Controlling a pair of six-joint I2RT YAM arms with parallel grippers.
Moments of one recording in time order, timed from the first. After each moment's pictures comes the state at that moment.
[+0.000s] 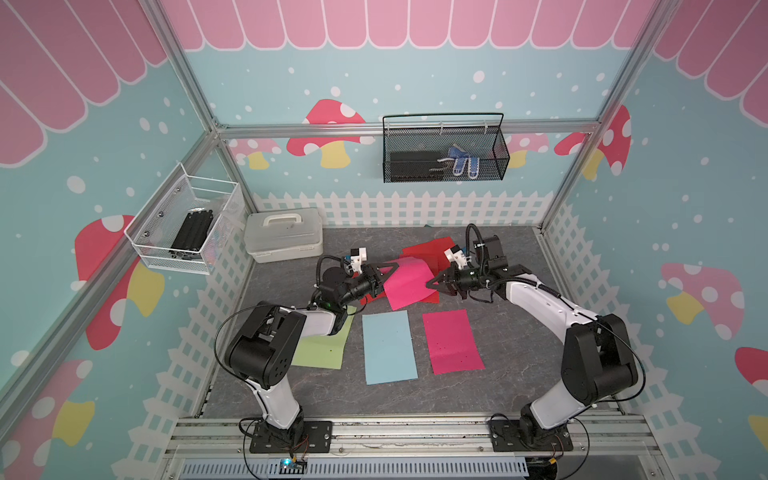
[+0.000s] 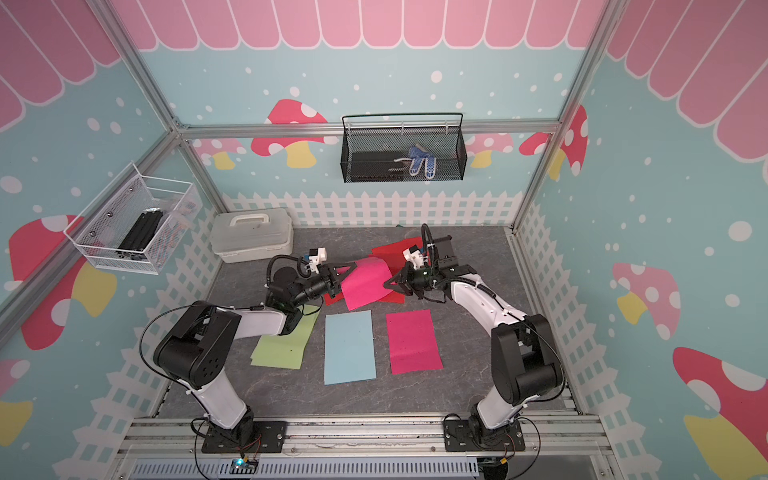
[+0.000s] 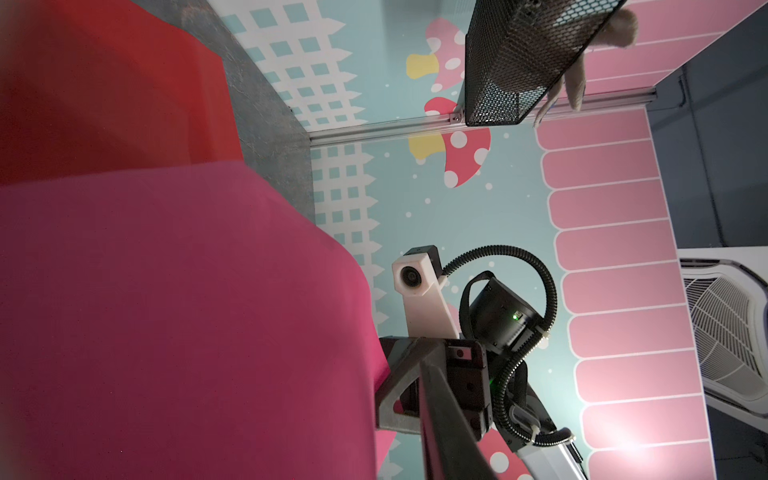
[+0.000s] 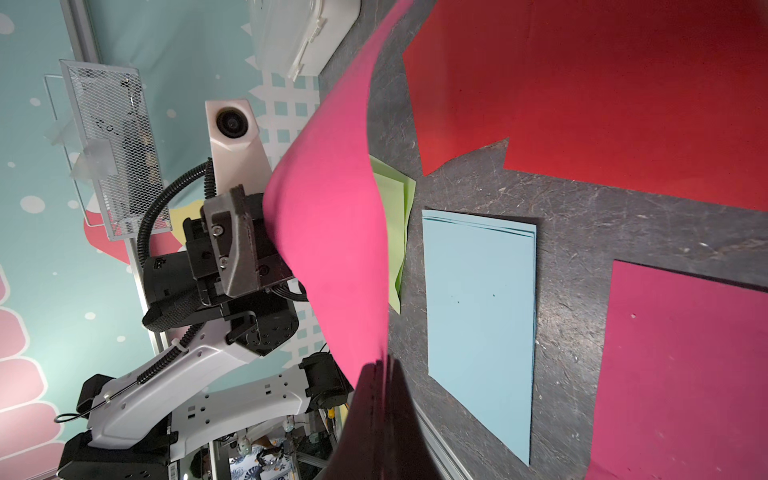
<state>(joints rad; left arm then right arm) -0.35 1.75 0.75 1.06 0.67 -1.45 0.31 1.61 1.16 -0.37 -0.88 0.77</state>
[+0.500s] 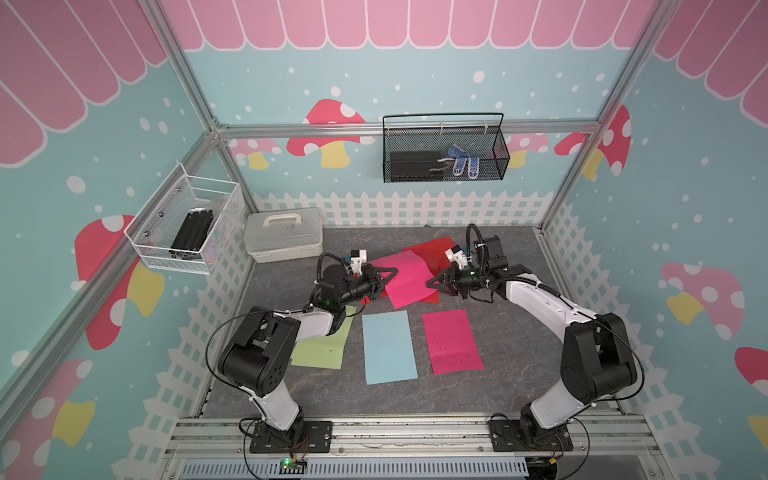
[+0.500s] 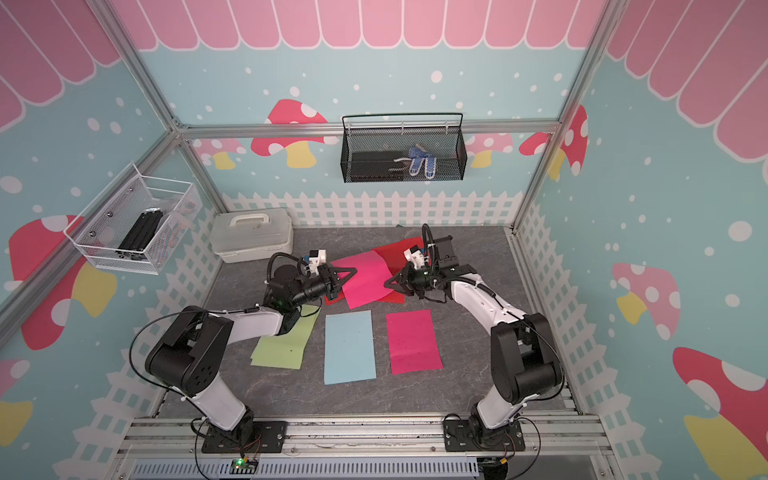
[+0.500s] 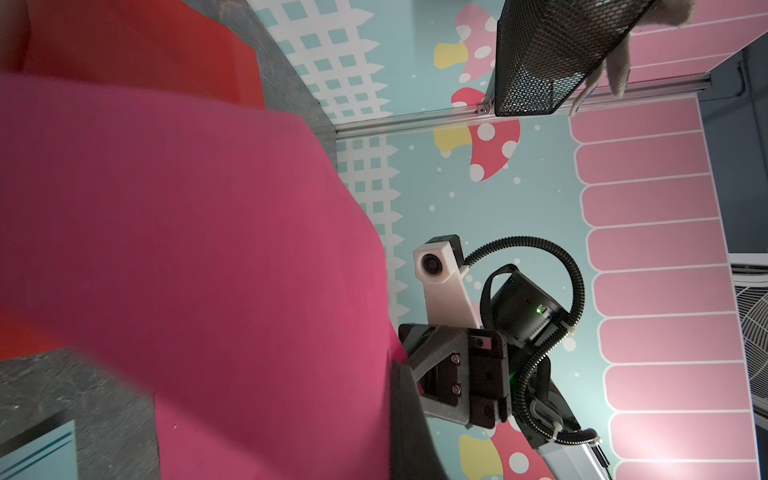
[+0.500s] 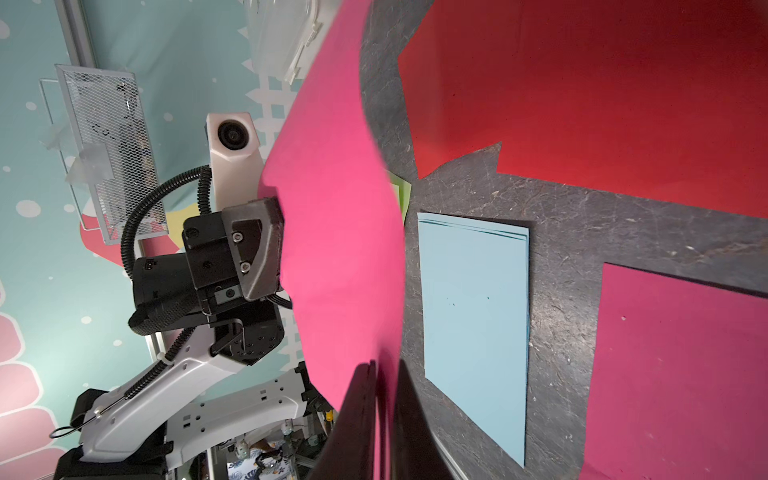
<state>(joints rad) -0.35 1.70 0.75 0.91 0.68 -1.38 0.30 1.62 1.16 -0.37 -0.87 0.76</state>
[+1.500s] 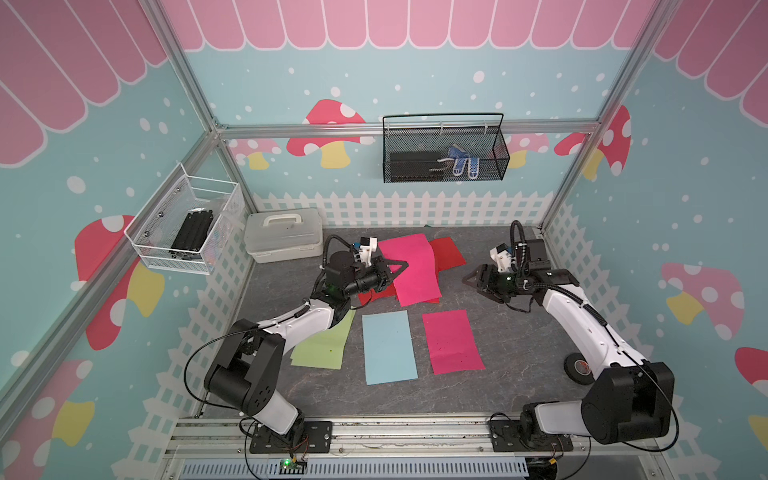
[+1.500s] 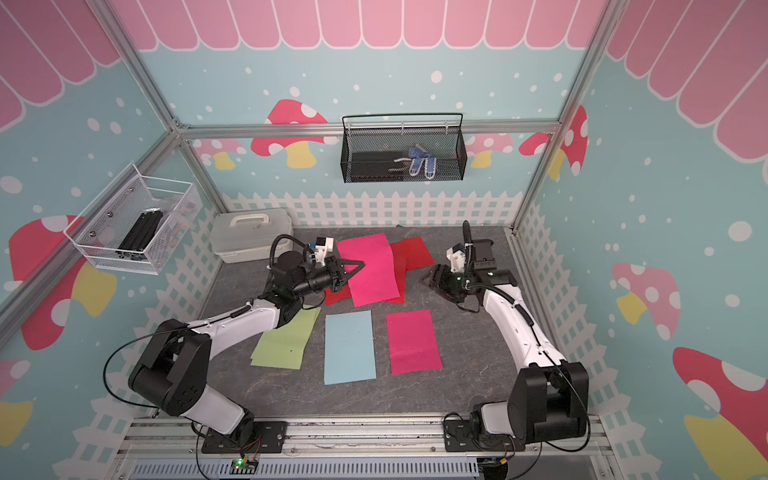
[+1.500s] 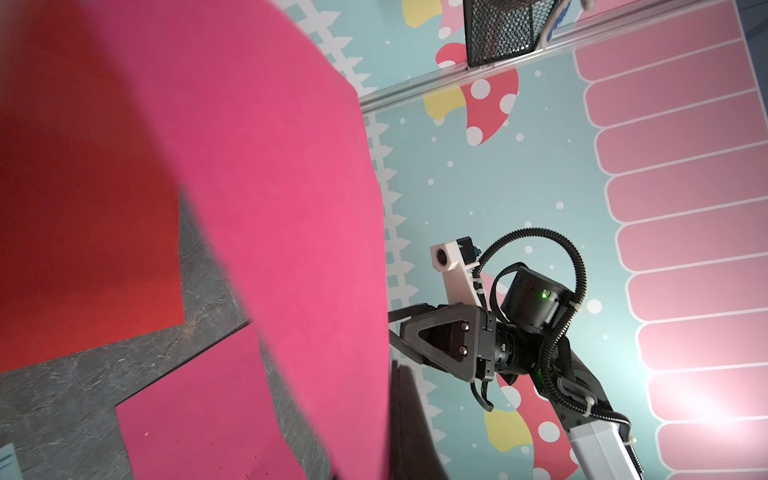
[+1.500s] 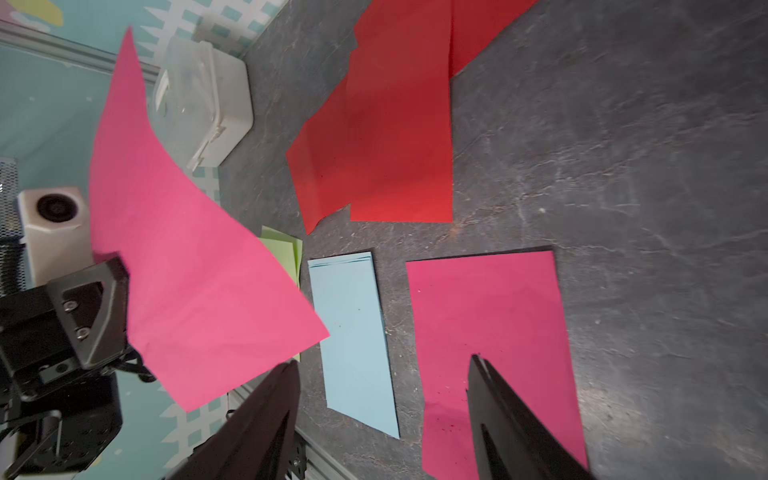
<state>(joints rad) -0.45 1.58 0.91 0.57 0.66 -1.18 0.07 1.35 1.13 -0.71 -0.55 0.50</state>
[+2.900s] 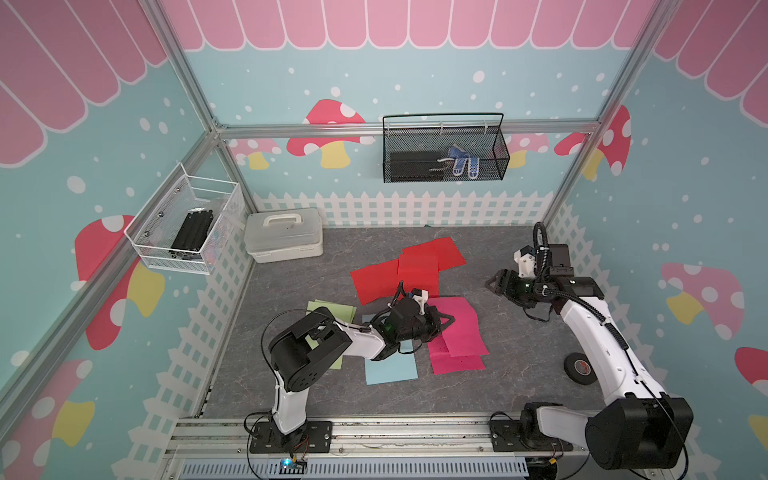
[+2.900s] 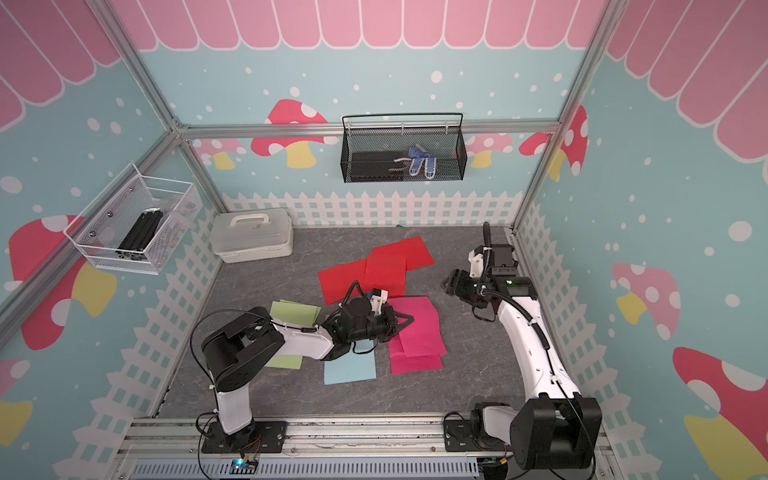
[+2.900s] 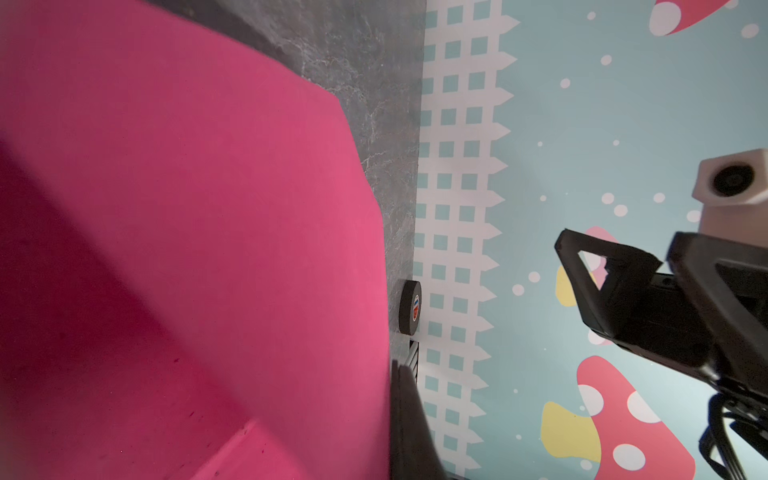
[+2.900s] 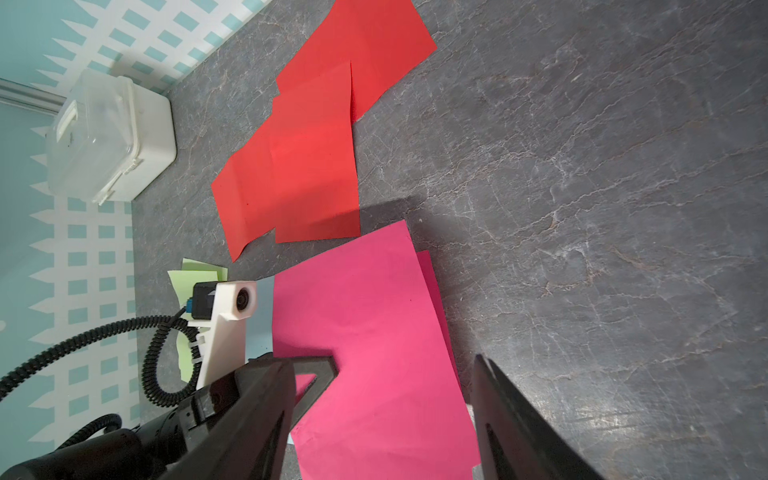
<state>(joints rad) -0.89 1.93 0.86 0.76 0.30 -1.39 0.01 1.24 1.13 -0.83 -0.38 0.38</state>
